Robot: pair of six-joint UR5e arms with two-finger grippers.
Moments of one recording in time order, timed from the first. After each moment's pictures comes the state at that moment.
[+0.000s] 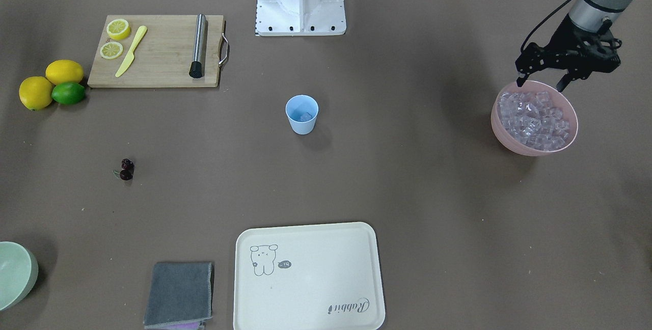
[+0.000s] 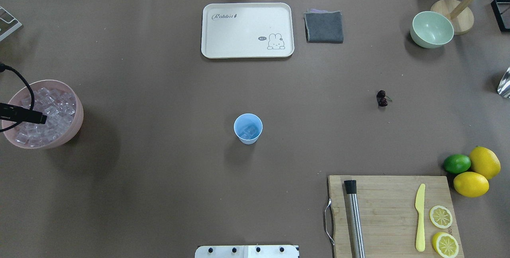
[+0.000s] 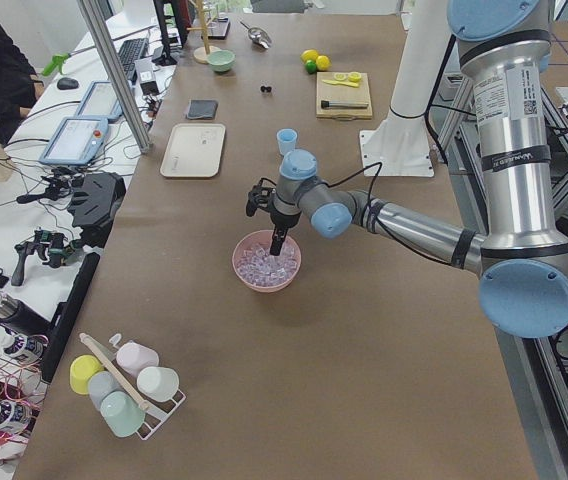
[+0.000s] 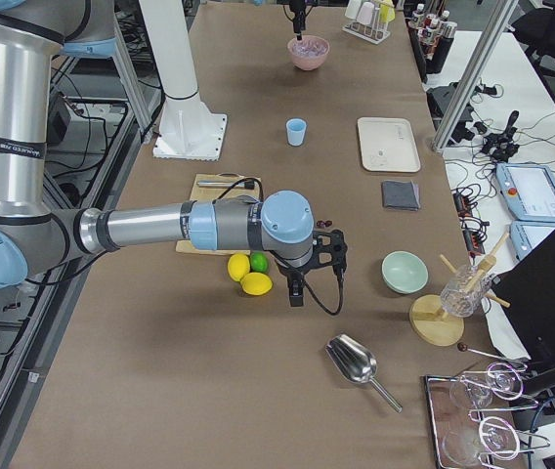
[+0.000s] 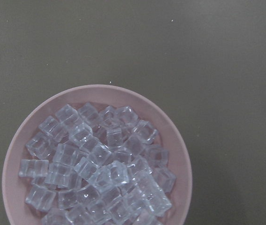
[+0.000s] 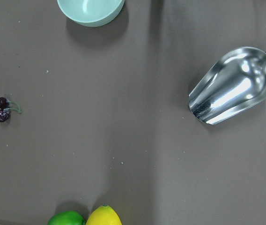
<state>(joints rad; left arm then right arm) -0.94 -1.40 -1.97 -2.07 -2.06 -0.72 1.64 -1.72 1.89 -1.66 2.51 -0.06</state>
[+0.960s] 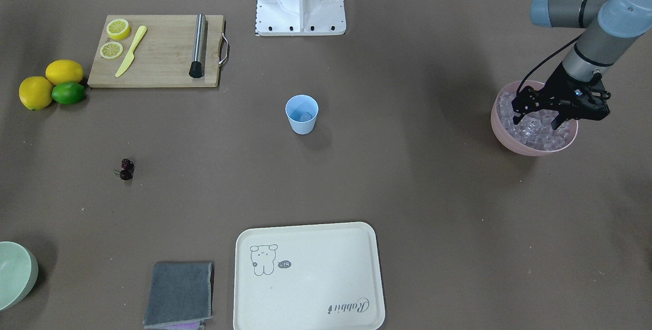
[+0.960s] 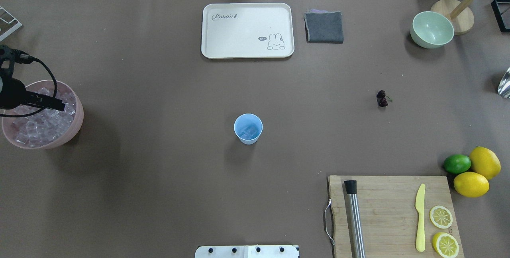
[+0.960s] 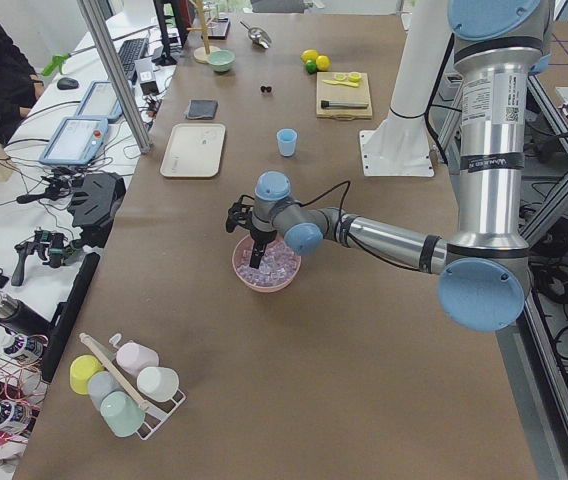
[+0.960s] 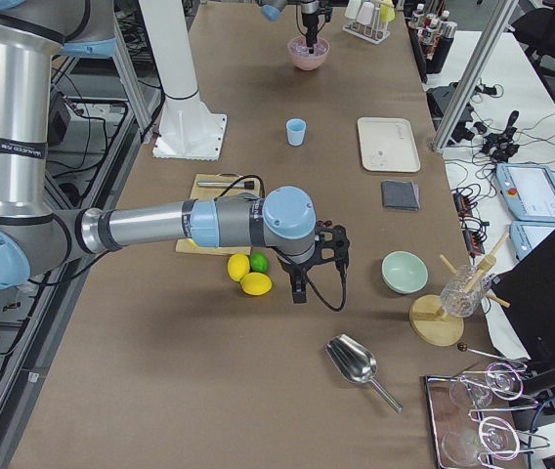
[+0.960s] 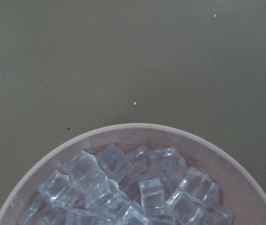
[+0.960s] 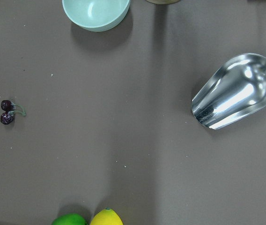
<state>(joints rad) -0.95 -1.53 -1.76 -2.13 -2.06 -0.71 1.64 -1.71 1.89 -1.66 2.51 -0.06</state>
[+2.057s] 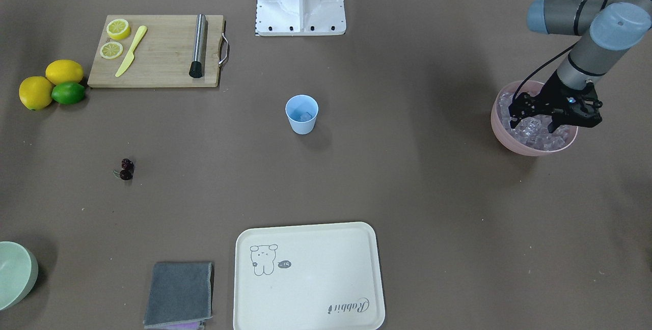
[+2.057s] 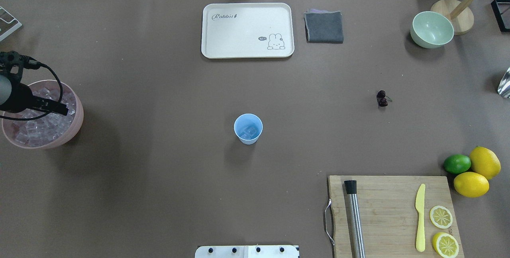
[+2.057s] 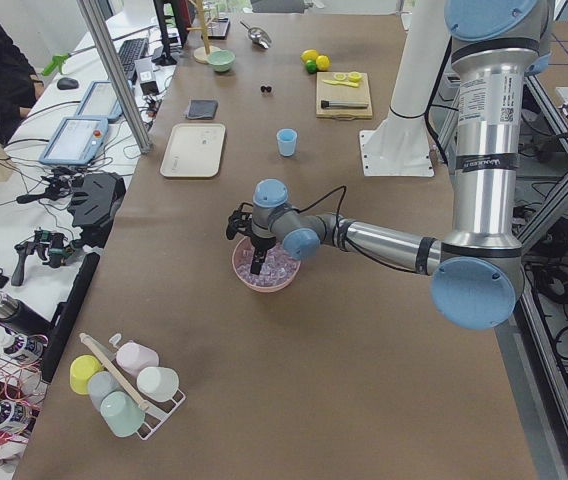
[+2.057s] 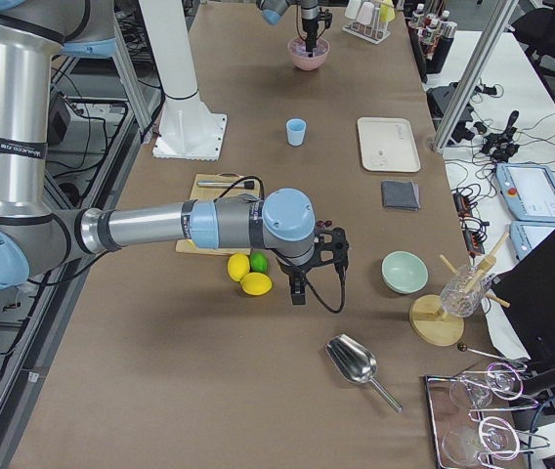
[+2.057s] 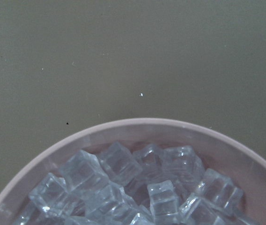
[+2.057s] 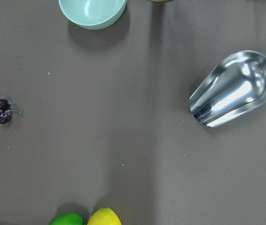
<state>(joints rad) -0.92 -1.55 -1.71 -2.15 -2.06 -0.71 1.64 -1.72 1.89 -1.66 2.50 -0.06</state>
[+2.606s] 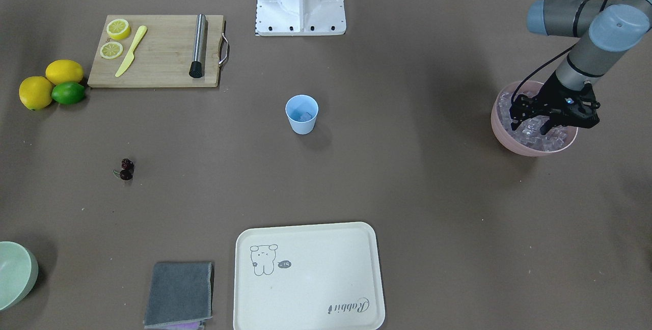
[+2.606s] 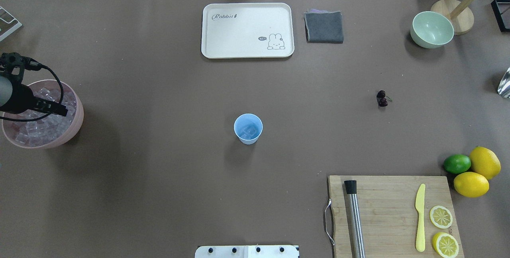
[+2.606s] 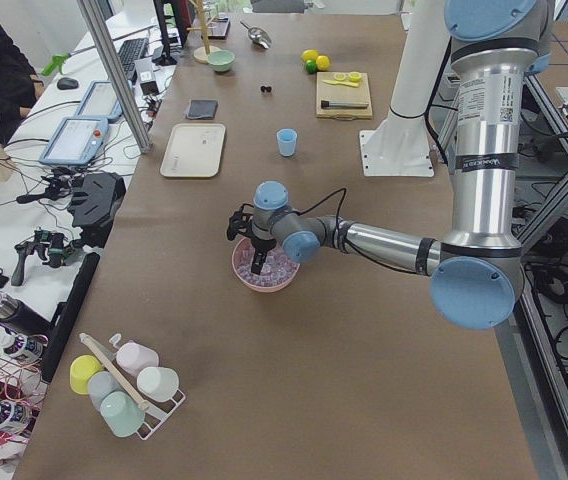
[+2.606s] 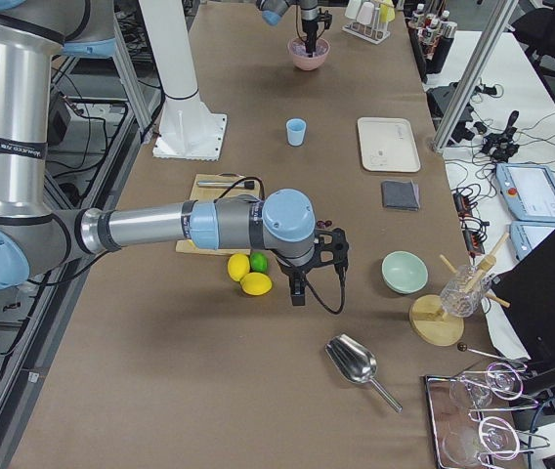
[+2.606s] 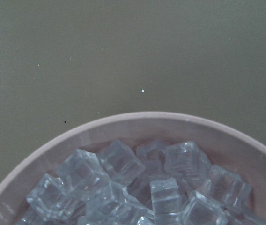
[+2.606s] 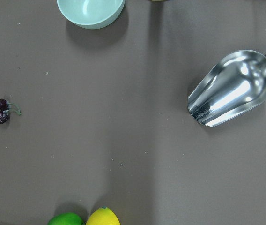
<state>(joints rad) -0.92 -1.55 -1.71 -2.17 -2.07 -0.70 1.64 -1.72 1.88 -1.66 2.50 -0.06</state>
